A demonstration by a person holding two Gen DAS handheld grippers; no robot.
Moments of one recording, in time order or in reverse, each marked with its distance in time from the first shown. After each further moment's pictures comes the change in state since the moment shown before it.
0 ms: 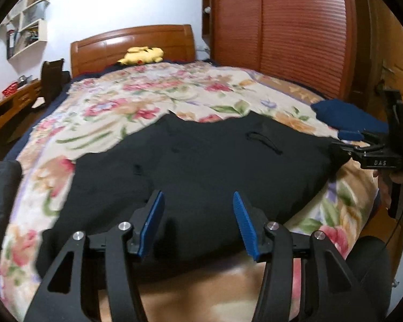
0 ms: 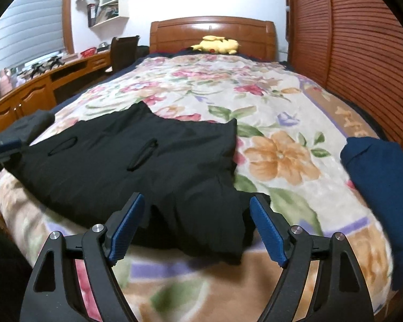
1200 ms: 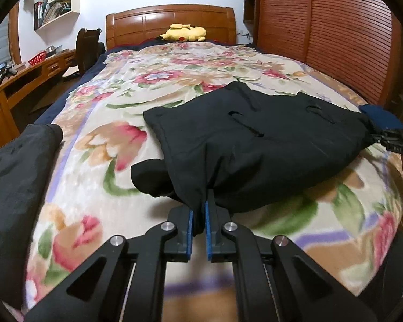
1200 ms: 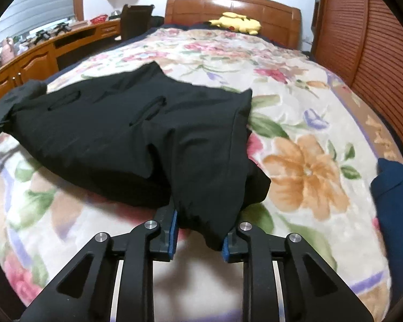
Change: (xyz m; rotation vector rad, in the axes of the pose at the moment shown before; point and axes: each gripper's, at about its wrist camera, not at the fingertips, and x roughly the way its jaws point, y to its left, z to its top) left arm -0.011 0.138 -0.028 -0.116 0.084 0.130; right arm 0.070 -0.006 0.028 -0.130 0.131 0.038
